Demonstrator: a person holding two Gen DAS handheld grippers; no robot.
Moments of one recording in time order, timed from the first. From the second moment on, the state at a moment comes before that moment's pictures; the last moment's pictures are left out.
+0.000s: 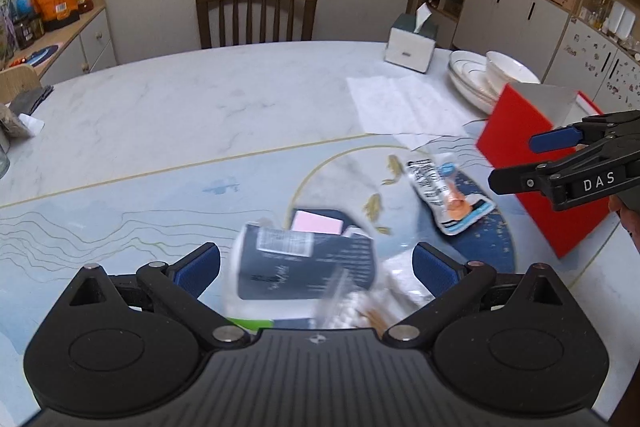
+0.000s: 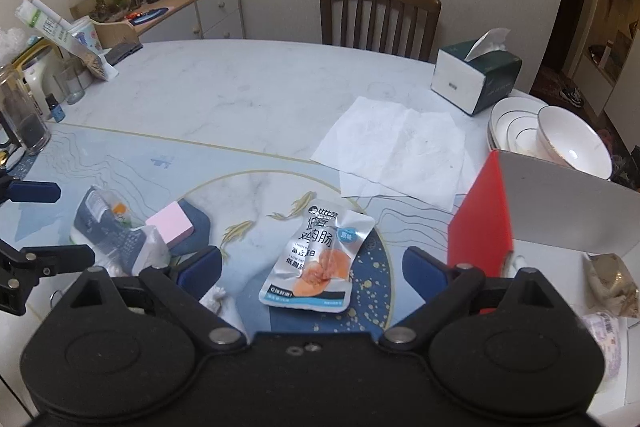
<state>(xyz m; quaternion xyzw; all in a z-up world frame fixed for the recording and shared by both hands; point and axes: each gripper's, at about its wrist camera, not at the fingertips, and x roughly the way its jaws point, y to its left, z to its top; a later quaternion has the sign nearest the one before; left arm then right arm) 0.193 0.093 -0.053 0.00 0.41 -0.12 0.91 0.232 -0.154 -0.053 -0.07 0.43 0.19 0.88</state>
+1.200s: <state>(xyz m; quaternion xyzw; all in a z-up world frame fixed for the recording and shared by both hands) 0.240 0.086 -0.094 0.04 0.46 -0.15 0.87 0.298 -0.134 -0.126 -0.07 0.49 0.15 0.86</state>
